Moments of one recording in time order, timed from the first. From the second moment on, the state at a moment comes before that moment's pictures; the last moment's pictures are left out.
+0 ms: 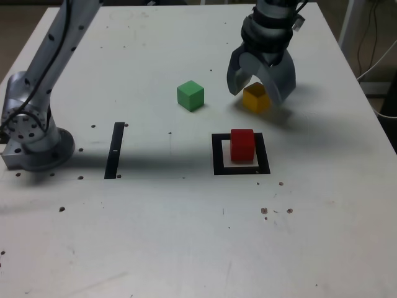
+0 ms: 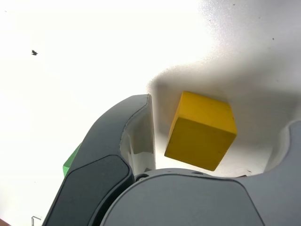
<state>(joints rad) 0.22 2.25 -1.84 1.27 0.21 0.84</state>
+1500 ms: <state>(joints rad) 0.19 2.25 -1.83 1.26 0.28 0.78</state>
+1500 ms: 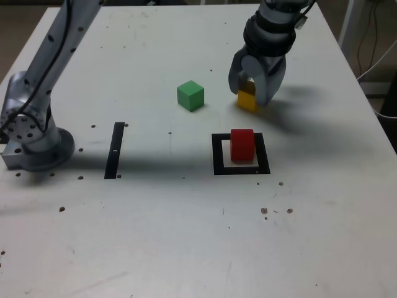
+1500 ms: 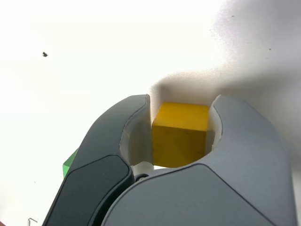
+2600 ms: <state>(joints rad) 0.11 2.10 -1.86 1.50 0.20 0.55</state>
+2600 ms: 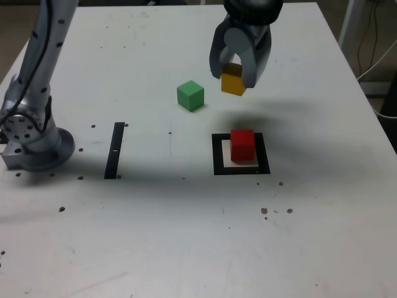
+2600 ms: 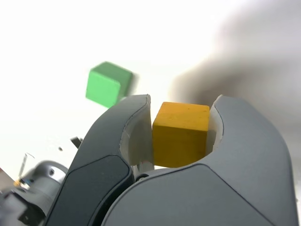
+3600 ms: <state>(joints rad) -0.03 2.09 -1.86 1.53 0.05 0.05</state>
